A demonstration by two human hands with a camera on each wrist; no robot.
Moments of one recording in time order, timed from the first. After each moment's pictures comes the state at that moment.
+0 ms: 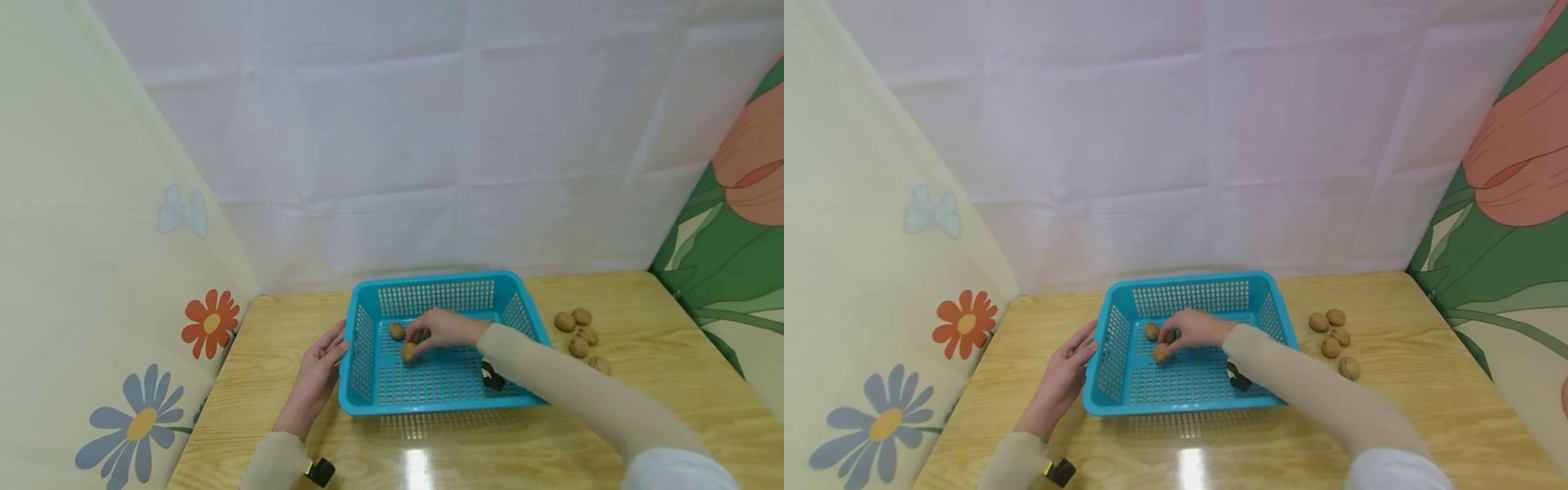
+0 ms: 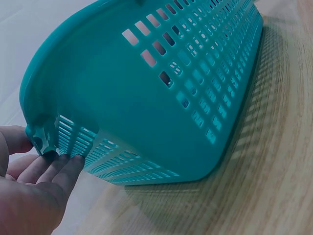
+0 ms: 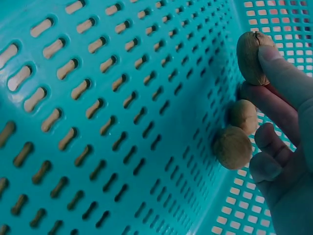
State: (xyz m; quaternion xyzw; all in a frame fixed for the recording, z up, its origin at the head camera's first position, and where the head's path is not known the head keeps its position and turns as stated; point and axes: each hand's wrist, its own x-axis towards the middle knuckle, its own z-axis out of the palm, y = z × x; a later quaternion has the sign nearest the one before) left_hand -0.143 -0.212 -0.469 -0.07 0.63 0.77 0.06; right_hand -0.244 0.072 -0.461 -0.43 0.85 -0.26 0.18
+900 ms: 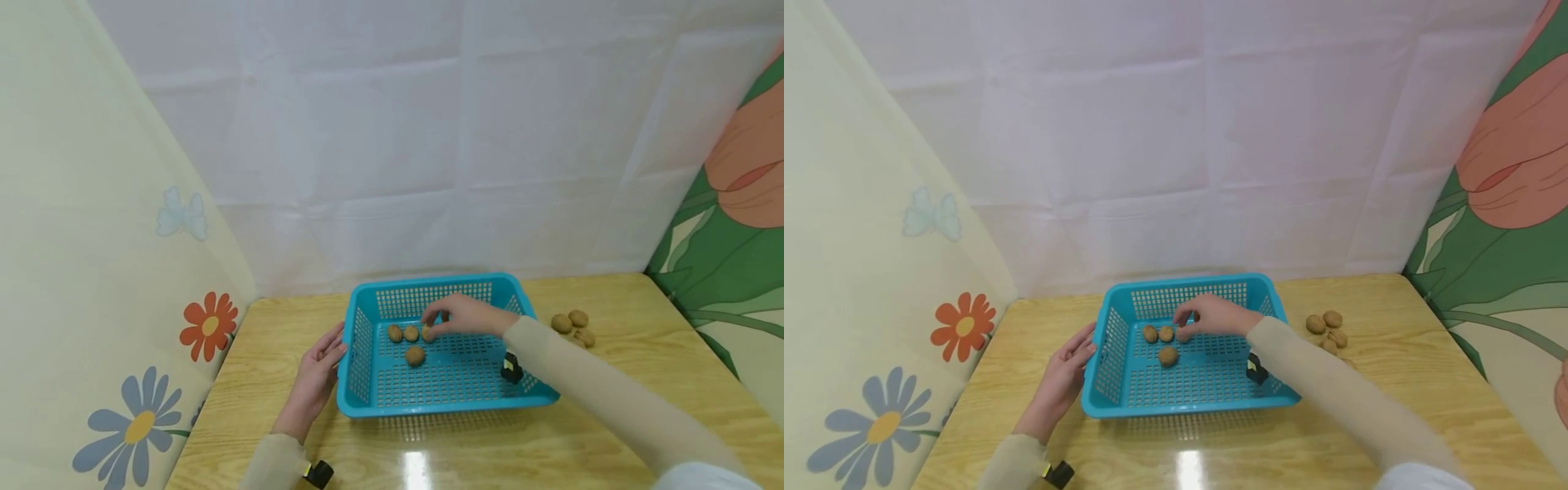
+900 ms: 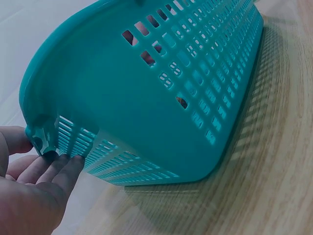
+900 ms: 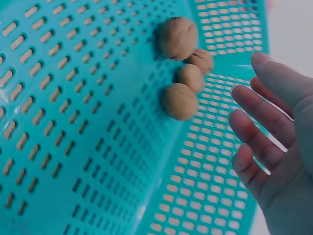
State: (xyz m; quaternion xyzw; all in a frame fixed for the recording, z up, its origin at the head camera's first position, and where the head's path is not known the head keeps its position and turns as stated) left_hand -0.141 -0.212 -0.467 -0.08 0.64 0.76 0.06; right_hand -0.241 0.114 -0.422 -0.37 0.86 -0.30 0.18
